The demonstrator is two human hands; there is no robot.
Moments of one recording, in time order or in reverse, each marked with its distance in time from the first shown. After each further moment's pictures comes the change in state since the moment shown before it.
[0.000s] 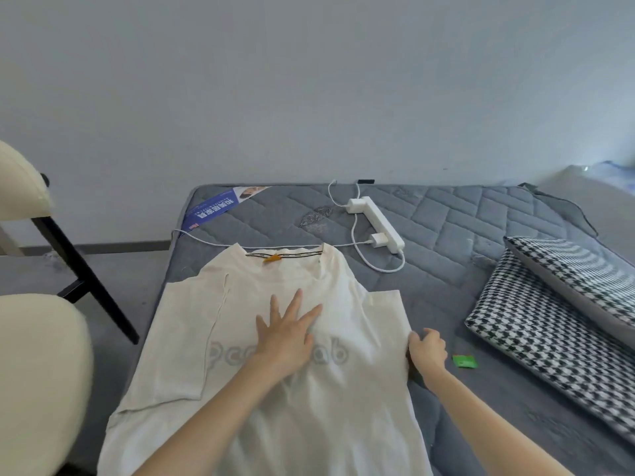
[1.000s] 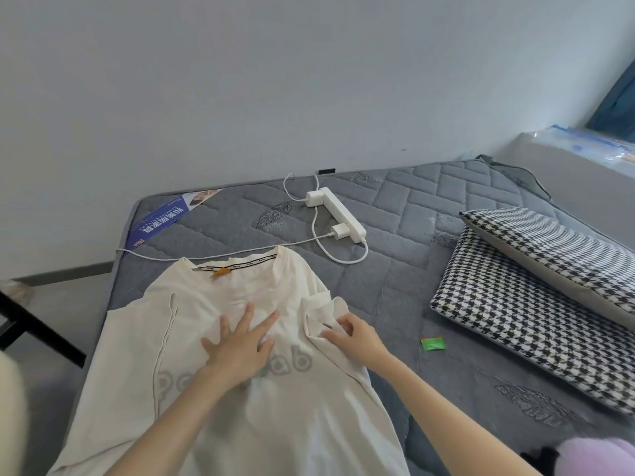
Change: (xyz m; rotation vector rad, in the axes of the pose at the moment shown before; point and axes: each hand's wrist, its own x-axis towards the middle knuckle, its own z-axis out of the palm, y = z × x) left_hand 0.036 -0.009 0.017 0.008 -0.134 -0.120; right_hand -0.006 -0.017 0.018 -0.054 -0.443 -0.317
